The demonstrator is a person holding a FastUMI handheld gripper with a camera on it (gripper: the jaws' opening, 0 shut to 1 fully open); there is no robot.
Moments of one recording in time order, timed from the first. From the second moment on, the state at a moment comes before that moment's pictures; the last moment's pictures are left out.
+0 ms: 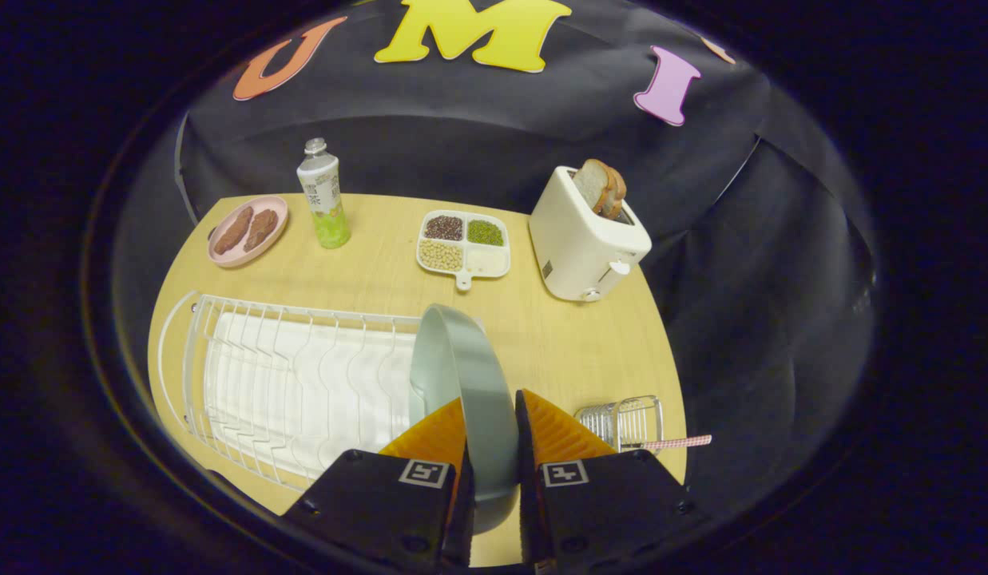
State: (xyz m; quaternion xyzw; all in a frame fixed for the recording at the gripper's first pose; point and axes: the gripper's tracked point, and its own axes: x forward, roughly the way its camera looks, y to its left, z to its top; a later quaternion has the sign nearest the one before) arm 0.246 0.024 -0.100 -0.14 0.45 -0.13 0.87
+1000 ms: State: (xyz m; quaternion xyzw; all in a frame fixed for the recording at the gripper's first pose) arm 0.163 0.050 -0.037 -0.16 0.26 -0.11 0.95
